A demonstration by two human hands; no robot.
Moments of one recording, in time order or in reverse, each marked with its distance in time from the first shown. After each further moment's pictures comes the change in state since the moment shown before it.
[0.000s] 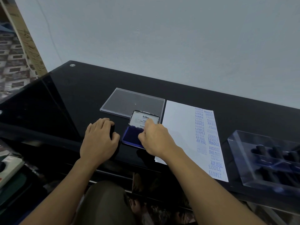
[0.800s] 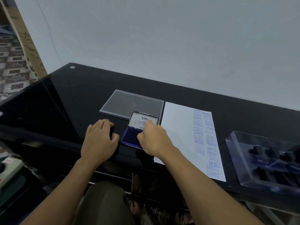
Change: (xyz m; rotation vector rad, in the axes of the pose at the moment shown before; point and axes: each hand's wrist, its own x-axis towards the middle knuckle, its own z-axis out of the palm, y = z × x) left_hand 0.002 0.005 -0.003 -0.022 -0.013 -0.029; right_hand 0.003 -0.002 0.005 0.039 0.007 0.067
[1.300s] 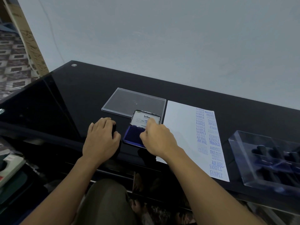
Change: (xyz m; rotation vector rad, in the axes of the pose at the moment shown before) left_hand -0.001 -0.003 0.002 0.004 0.001 0.029; right_hand 0.001 0.006 0.003 -0.081 0.046 -0.042
